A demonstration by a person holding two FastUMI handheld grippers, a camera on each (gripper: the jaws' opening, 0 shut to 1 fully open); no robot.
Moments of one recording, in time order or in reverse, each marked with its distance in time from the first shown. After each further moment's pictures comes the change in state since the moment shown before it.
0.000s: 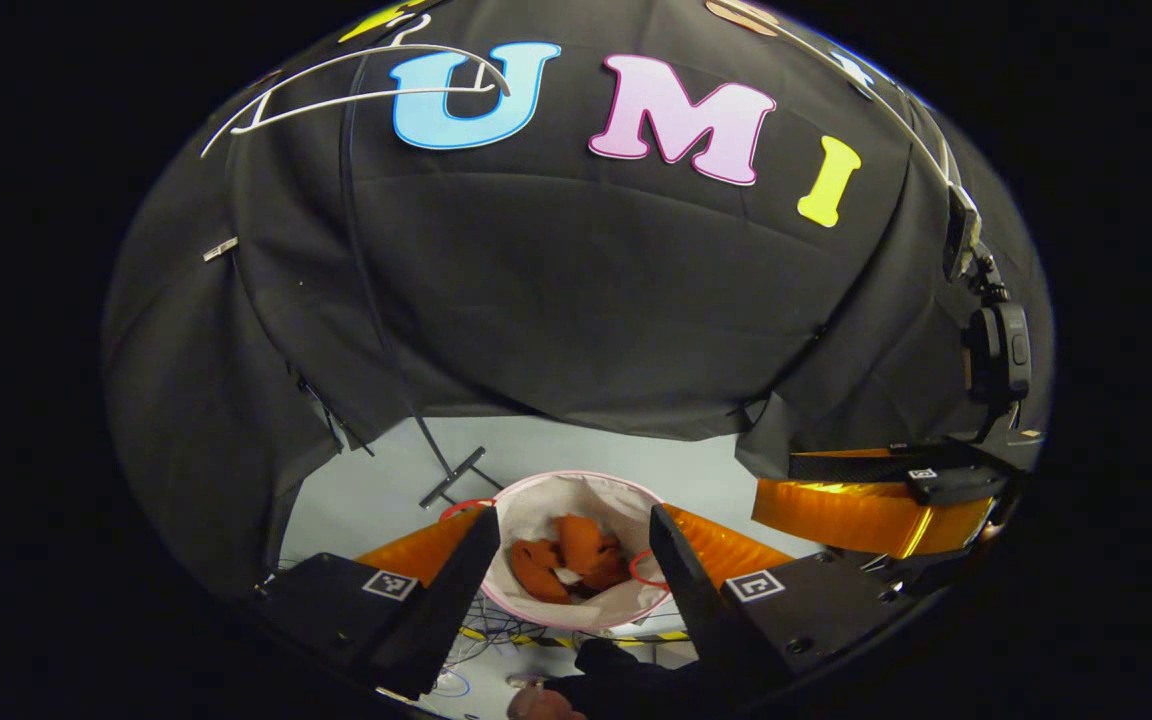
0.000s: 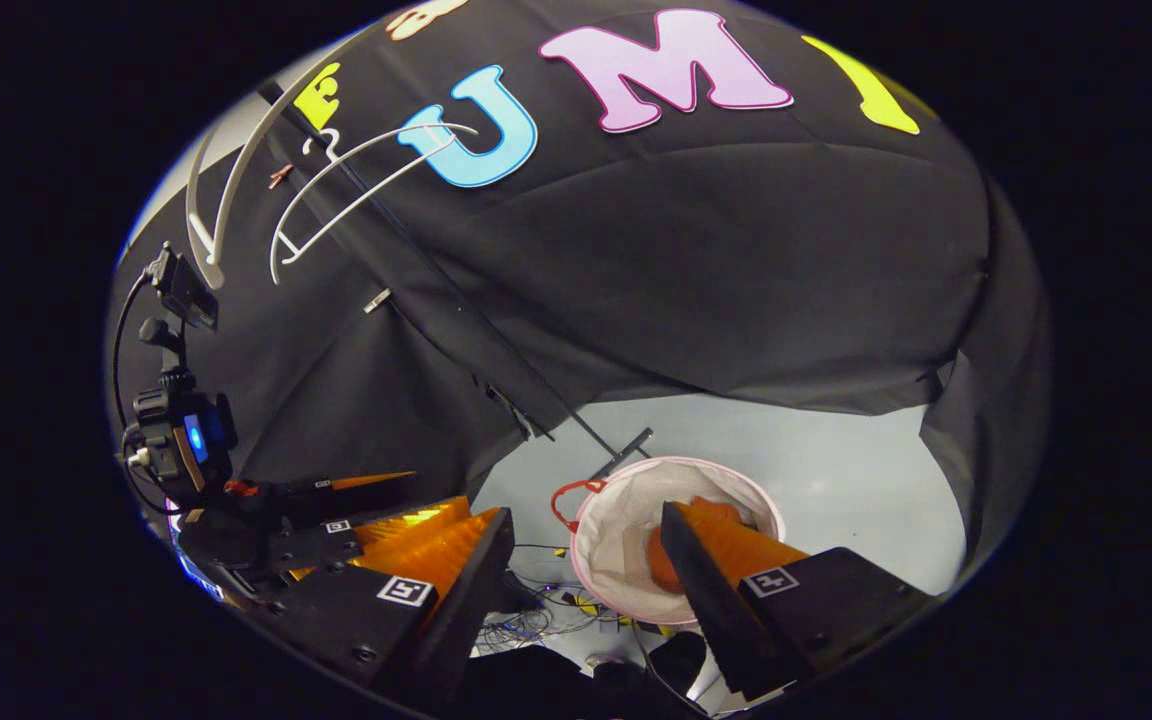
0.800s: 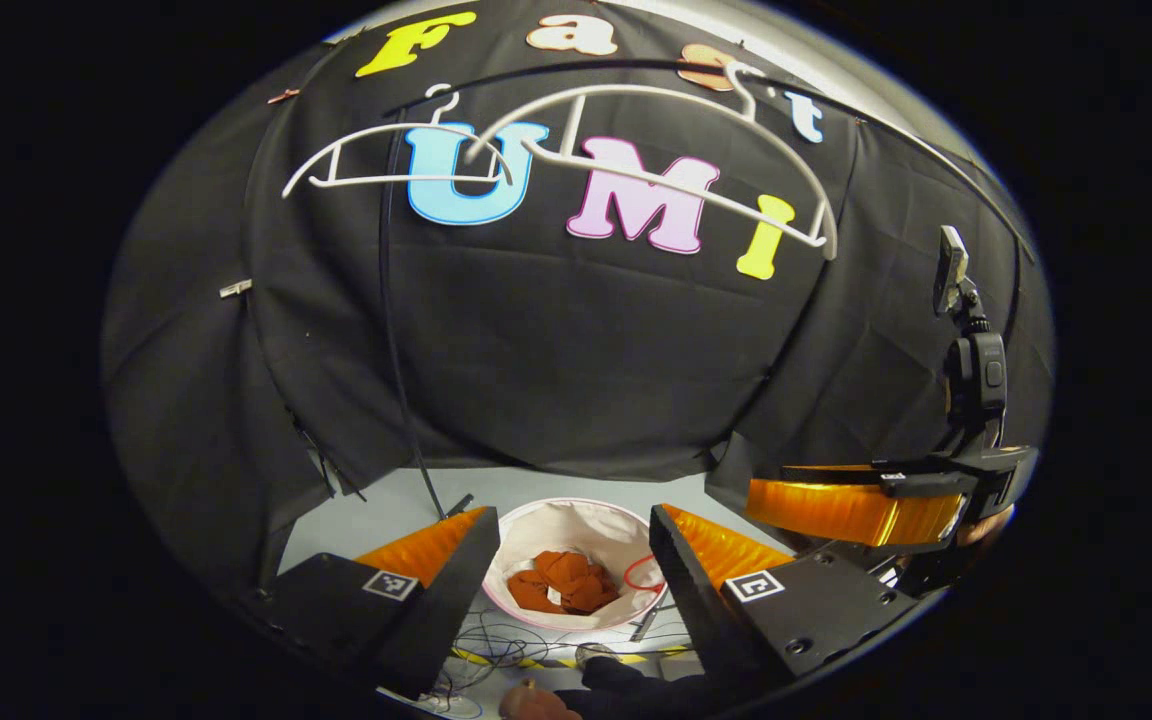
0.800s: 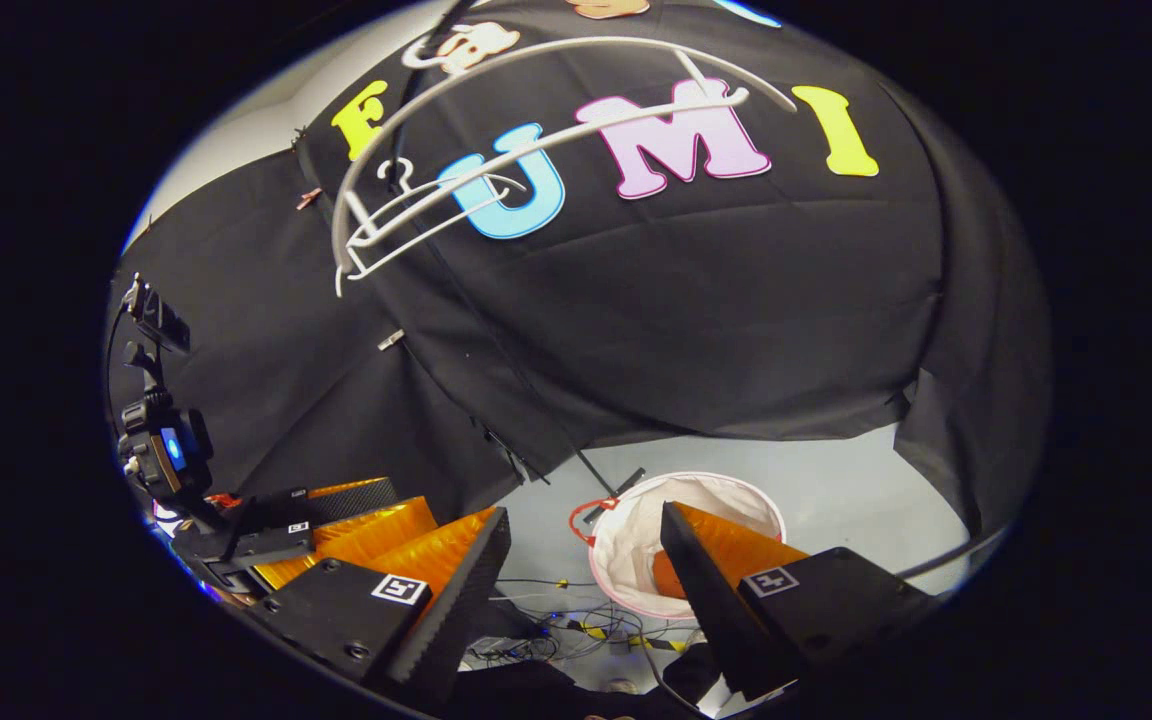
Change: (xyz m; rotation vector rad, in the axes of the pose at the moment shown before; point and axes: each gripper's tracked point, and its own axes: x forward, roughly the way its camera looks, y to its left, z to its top) left arm -0.148 0.032 -0.027 0.073 -0.232 -0.110; right arm -0.108 0.101 -0.056 -0.007 -0.237 -0.075
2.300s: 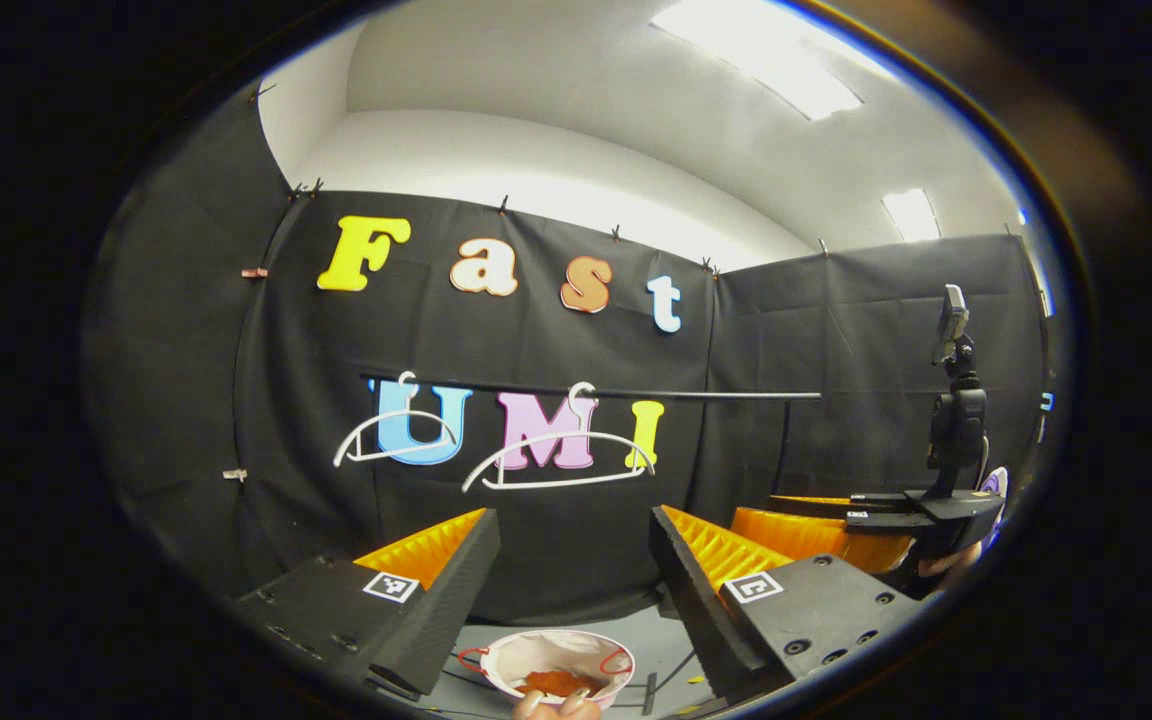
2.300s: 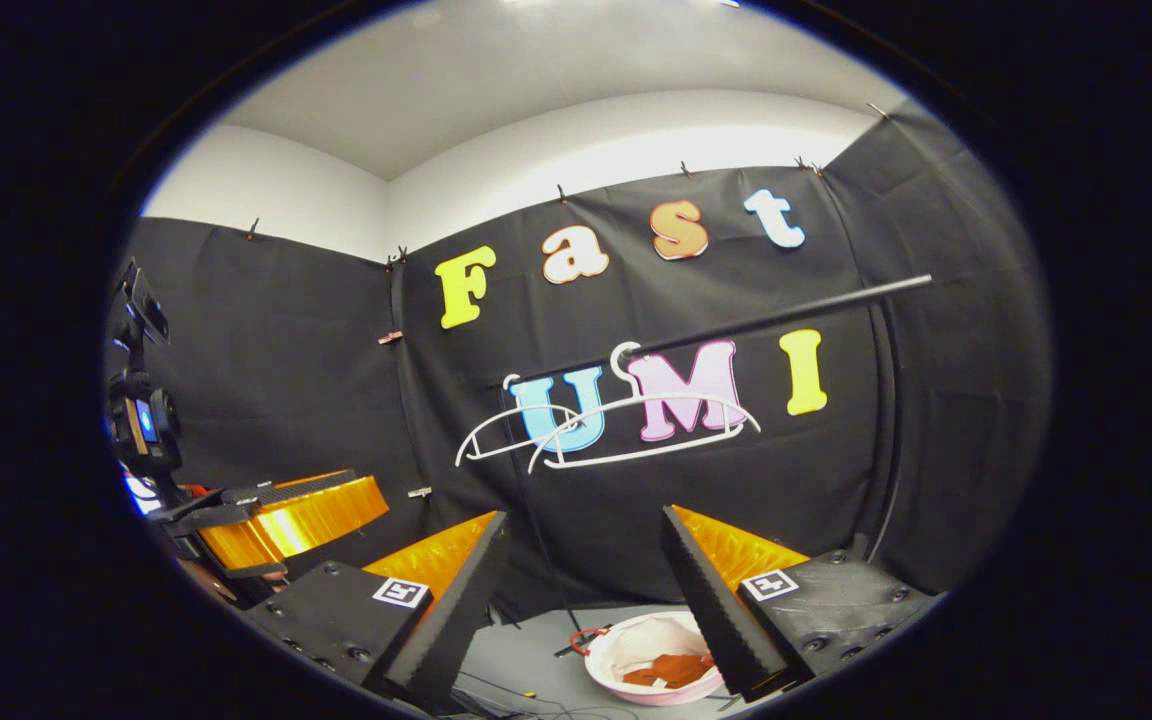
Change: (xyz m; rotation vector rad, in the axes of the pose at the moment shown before) left arm -0.297 -0.032 0.126 0.168 -0.639 -0.196; right arm -0.277 0.160 0.087 -0.212 -0.688 -0.068
